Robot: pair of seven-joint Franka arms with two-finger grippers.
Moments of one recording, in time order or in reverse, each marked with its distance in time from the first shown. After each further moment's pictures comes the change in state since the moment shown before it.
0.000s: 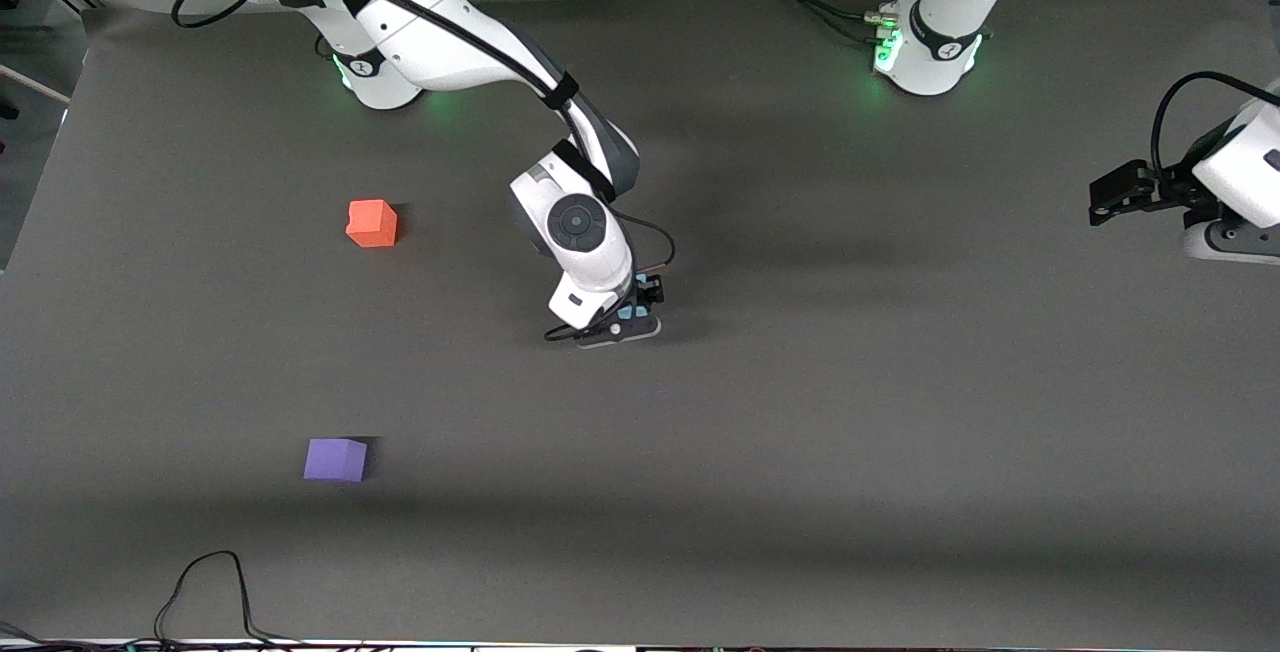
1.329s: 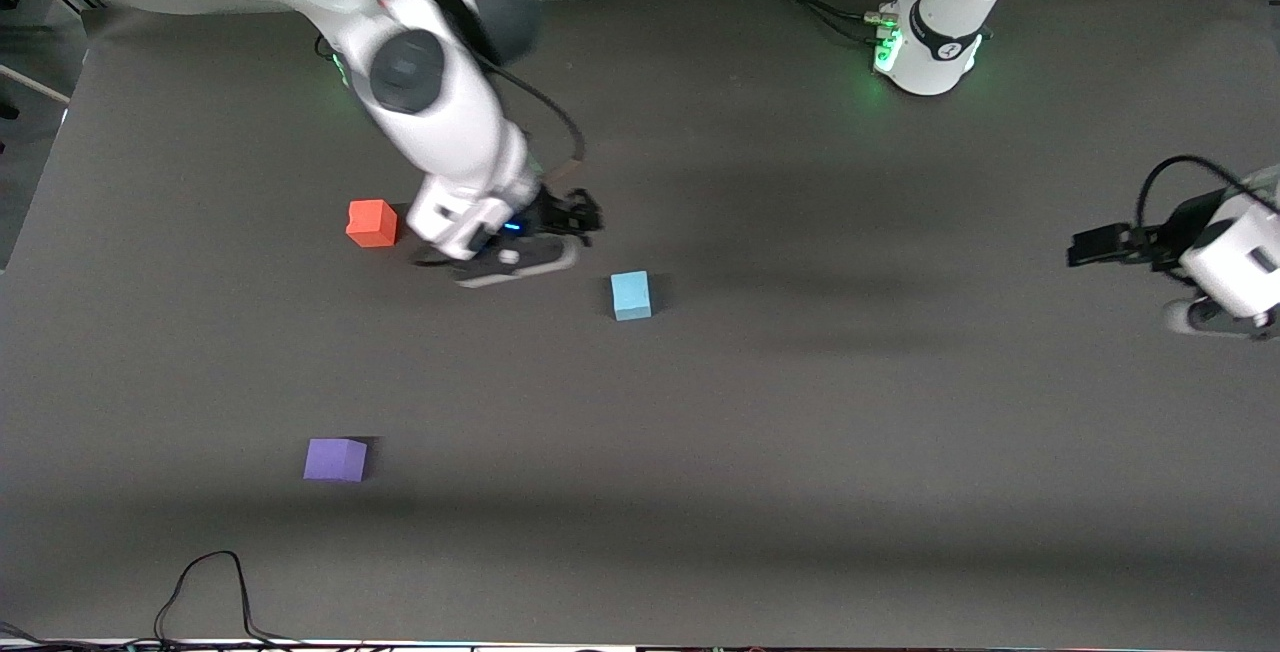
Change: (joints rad) left arm 0.022 0.163 0.029 0.139 -0.071 -0.088 0.013; right arm -0.059 -0.389 0.013 0.044 0.008 -0.423 -0.027
